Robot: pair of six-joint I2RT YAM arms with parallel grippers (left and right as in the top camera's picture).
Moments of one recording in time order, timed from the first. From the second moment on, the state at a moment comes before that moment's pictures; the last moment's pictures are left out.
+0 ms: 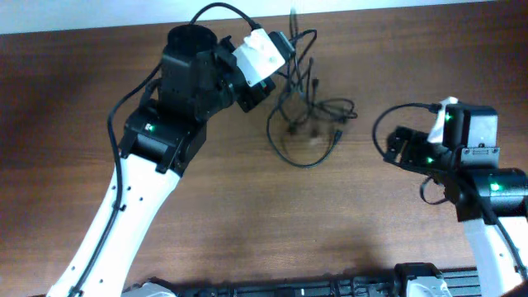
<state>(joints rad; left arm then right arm) -0.46 1.45 1.56 -0.46 0.35 0.52 -0.05 1.02 1.09 -1.01 -0.04 0.28</state>
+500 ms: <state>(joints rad) -0.52 1.45 1.56 -0.34 0.72 0.38 -0.05 0.94 1.09 -0.86 -0.51 0.18</state>
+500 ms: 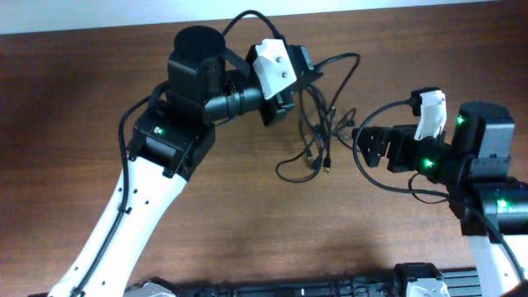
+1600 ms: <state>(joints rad) -0.47 1.21 1.56 -0.08 0.89 0.13 -0.05 0.88 1.09 -0.93 0.04 0.39</state>
